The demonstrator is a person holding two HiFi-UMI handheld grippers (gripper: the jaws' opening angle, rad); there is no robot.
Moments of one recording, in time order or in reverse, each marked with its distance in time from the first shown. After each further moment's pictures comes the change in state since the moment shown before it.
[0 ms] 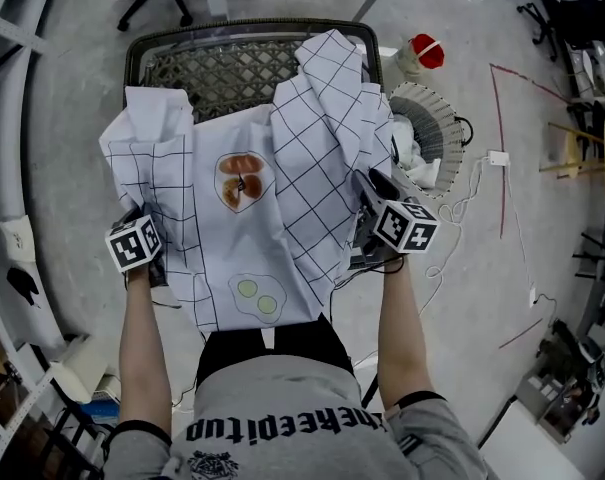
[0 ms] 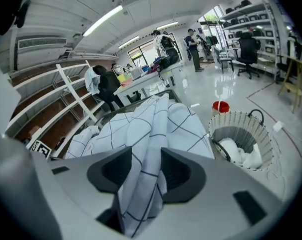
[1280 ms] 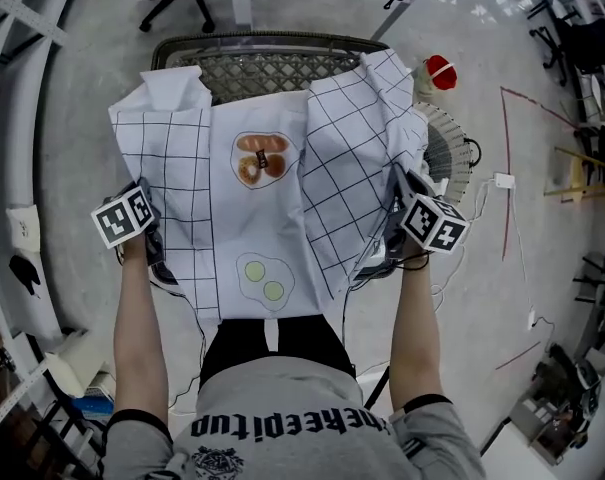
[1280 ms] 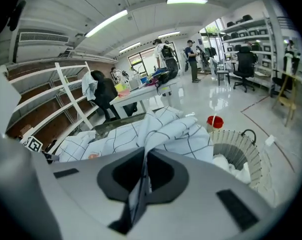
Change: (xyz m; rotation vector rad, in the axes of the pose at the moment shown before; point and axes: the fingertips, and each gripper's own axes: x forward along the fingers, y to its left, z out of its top) left arm -0.022 0.027 0.068 -0.146 -0.114 -0.005; right arm -0.015 -0.005 0.065 -0.055 -0.076 -0.078
